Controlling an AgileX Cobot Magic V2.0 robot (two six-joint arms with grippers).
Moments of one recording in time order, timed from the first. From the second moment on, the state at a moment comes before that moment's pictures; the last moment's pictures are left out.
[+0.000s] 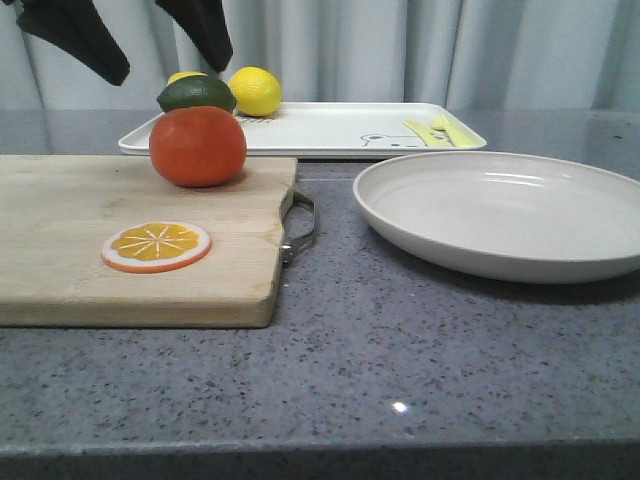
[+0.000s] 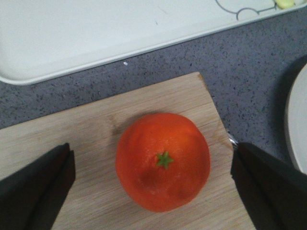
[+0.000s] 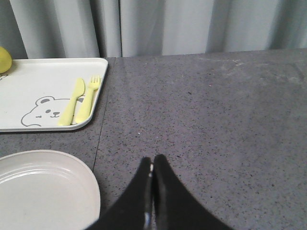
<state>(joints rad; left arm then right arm) -0.43 1.60 -1.41 -0.16 0.82 -0.09 0.00 0.61 -0.50 -0.07 0.20 0.18</state>
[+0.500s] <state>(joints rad) -0.43 1.71 -1.44 -0.21 0.84 -0.07 0.00 0.61 -0.50 -0.07 0.20 0.18</state>
